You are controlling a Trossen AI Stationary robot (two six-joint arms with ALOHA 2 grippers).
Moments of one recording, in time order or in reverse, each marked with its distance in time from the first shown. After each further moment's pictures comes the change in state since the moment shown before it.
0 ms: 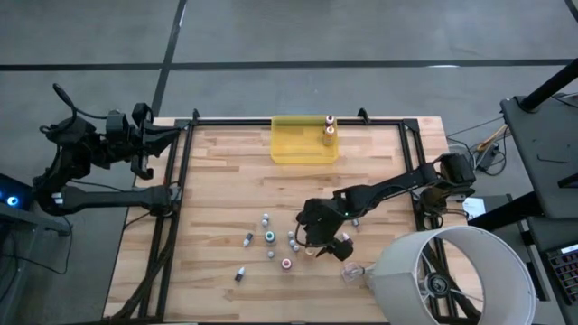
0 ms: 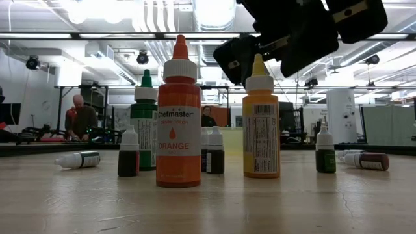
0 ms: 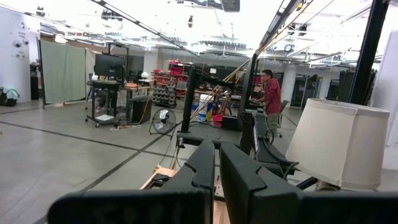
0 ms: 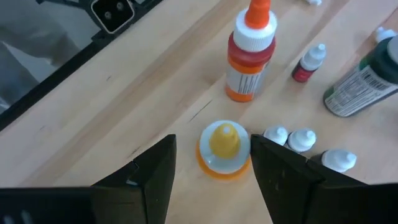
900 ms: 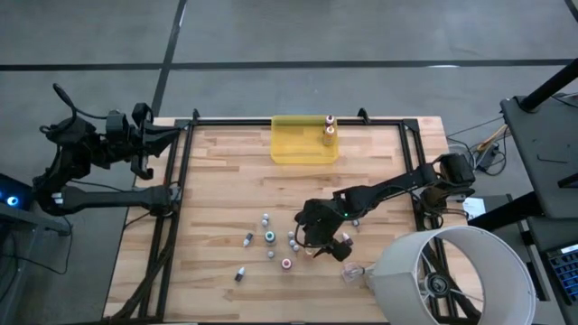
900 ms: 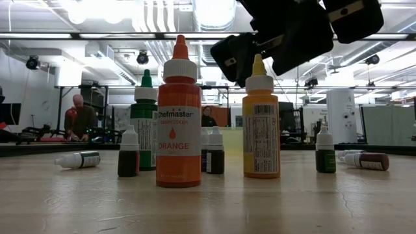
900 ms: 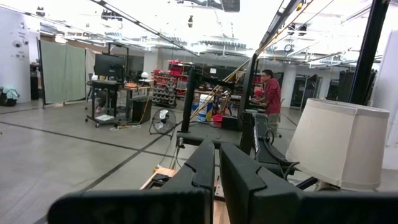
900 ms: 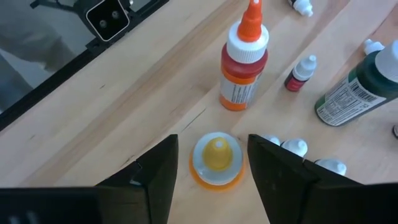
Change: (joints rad) left arm 0.000 0.000 0.000 0.000 0.000 0.000; right arm 0.002 0.003 -0.001 0.040 0.011 0.005
